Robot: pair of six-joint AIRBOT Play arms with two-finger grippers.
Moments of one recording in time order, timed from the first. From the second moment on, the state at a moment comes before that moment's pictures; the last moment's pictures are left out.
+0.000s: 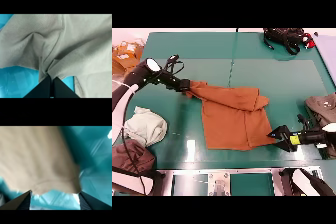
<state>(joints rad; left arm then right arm) -0.07 -1.65 1.40 1.07 -1.04 -1.29 -0.49 -0.91 0.33 -0.91 1.30 1.48</state>
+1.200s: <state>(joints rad) -0.15 -1.61 1.34 1.11 -1.58 -1.30 -0.29 -1.90 1.61 -0.66 1.19 1.34</state>
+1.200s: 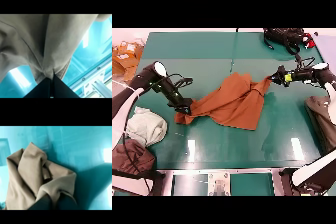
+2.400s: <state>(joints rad) -0.15 -1.63 1.47 1.21 -1.28 -1.20 -0.14 -1.41 0.64 -0.66 1.14 1.23</state>
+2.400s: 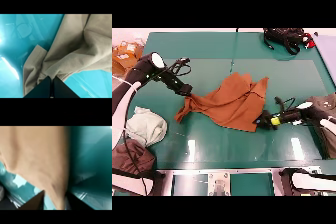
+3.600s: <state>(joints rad) 0.05 -1.62 1.34 1.02 -1.30 -1.20 -0.38 -1.18 0.83 -1.14 1.27 1.45</state>
